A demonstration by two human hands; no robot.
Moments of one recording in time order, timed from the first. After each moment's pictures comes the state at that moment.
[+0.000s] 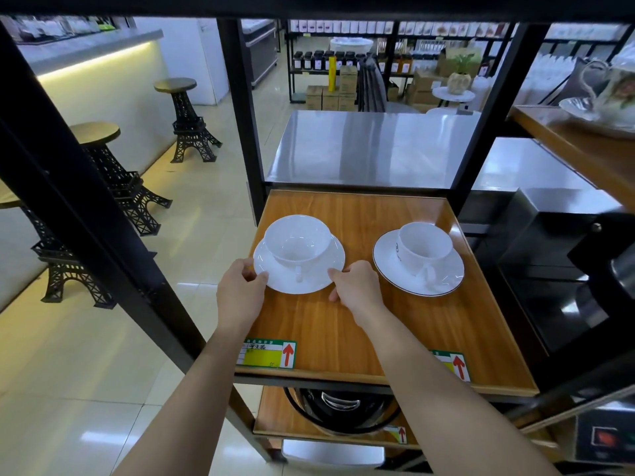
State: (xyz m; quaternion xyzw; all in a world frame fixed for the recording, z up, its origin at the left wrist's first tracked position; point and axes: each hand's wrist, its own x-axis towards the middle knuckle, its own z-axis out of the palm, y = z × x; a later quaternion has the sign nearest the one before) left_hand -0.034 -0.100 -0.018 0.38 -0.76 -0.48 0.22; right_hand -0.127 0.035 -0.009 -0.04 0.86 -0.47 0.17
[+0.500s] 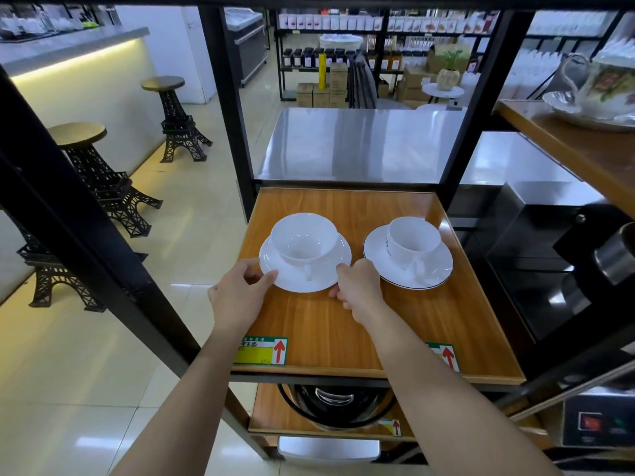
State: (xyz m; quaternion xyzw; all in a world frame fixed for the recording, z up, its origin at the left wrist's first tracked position) left_hand -0.035 -0.098 -0.029 0.34 -0.82 -0.41 0.22; right_hand -0.129 0.049 -0.008 0.02 0.82 -0.54 0.20
